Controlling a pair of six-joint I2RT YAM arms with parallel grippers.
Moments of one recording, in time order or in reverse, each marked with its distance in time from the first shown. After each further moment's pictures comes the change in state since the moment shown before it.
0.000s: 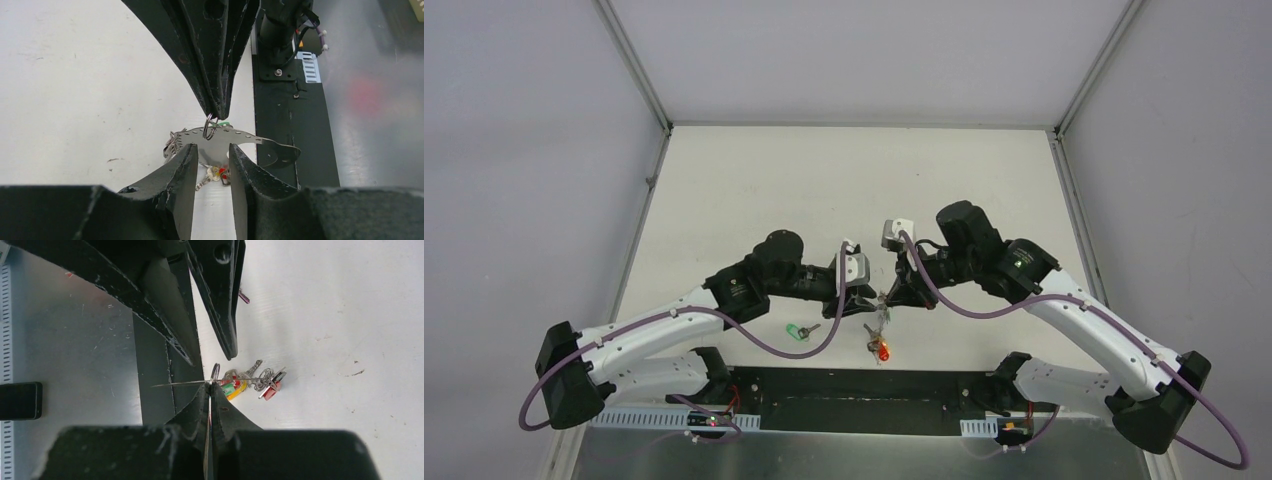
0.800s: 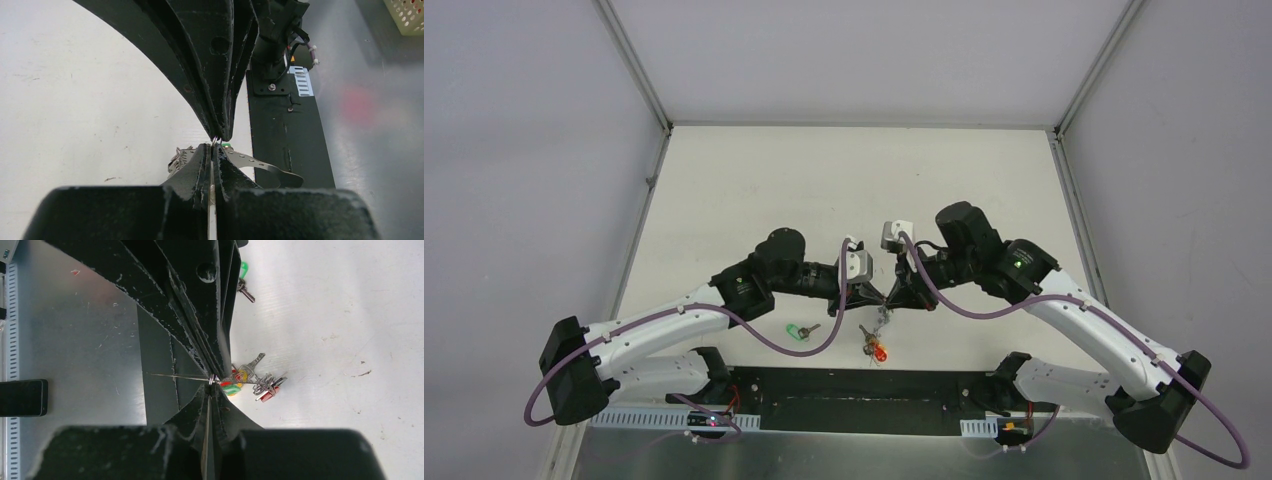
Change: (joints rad) left arm 0.000 0.046 0.001 0.096 0.056 -0.035; right arm 0.007 0.000 0.000 -0.007 -0.016 0.006
